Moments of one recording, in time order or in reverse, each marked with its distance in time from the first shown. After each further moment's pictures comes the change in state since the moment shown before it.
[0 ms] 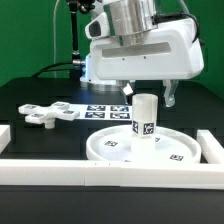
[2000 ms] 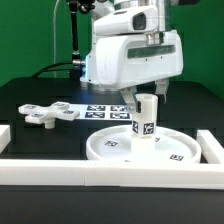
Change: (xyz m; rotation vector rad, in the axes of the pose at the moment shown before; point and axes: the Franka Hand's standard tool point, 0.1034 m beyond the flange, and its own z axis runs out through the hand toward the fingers) arm 0.001 0.002 0.007 -0.169 0.073 -1.685
